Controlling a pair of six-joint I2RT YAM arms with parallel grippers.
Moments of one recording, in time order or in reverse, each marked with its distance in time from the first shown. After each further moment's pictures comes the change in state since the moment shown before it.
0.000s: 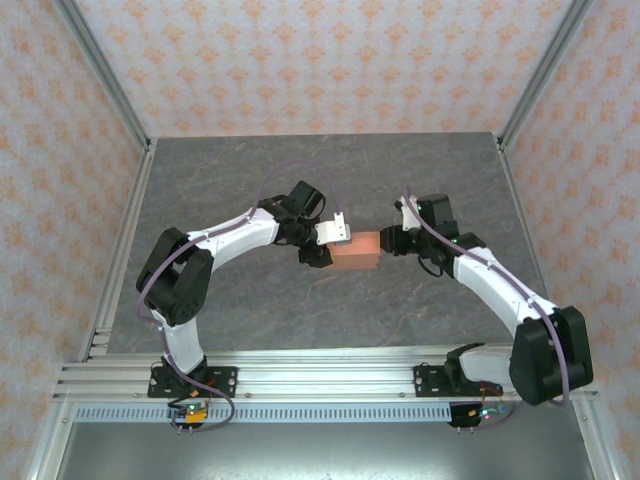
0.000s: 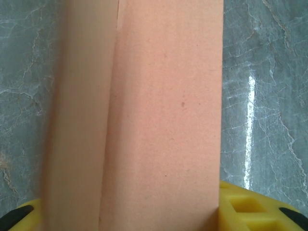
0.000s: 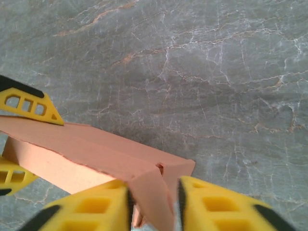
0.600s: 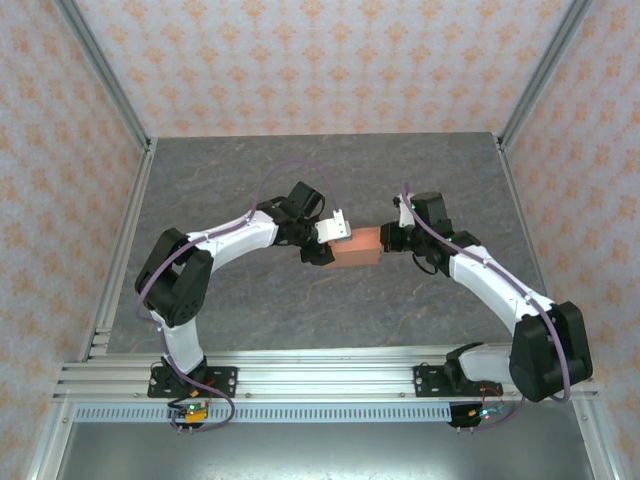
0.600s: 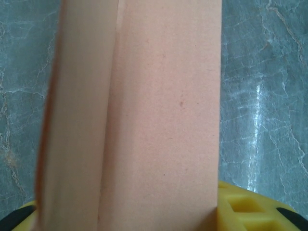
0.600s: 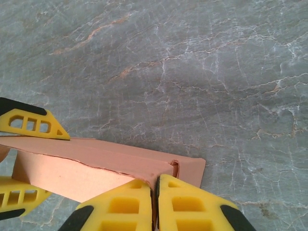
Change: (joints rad) left arm 0.001 -0.009 -0.035 0.087 -0.011 -0.075; right arm 0.048 0.001 -0.010 0.045 0.086 0.110
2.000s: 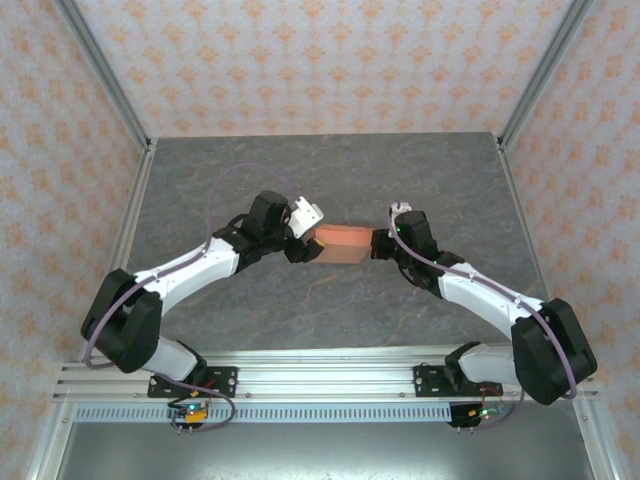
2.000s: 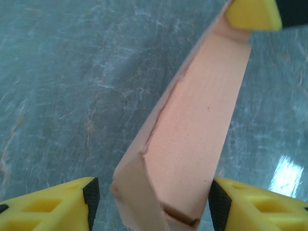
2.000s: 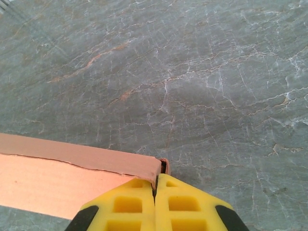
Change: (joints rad) left arm 0.046 -0.378 -0.362 0.357 -0.119 -0.399; right arm 0.150 -0.011 -0.167 0.309 0.234 0.139
